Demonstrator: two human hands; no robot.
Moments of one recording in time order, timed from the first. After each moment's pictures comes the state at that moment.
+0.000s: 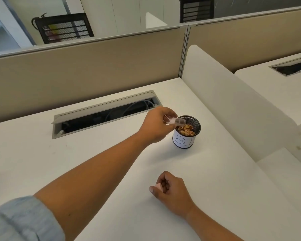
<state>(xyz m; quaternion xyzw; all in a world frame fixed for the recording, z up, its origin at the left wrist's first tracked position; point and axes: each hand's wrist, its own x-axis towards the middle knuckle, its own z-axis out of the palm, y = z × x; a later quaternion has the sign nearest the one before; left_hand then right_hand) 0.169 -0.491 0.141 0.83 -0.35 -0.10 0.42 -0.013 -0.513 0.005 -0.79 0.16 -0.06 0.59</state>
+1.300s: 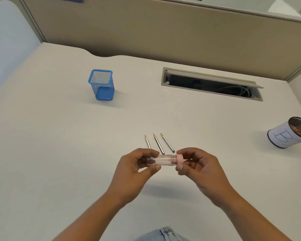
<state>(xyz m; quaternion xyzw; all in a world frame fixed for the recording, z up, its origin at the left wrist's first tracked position) -0.015 -0.056 0.099 0.73 0.02 -0.10 0.67 -0.018 -0.271 0.114 -0.71 0.05 0.12 0.70</state>
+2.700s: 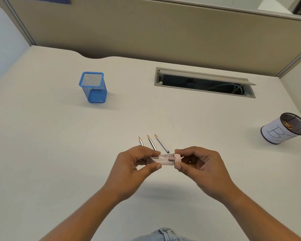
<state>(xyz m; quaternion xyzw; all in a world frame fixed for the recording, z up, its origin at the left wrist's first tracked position) 0.000 -0.063 0.110 0.76 -0.08 -0.09 0.64 -0.015 -0.284 0.127 -0.74 0.01 0.08 0.67</state>
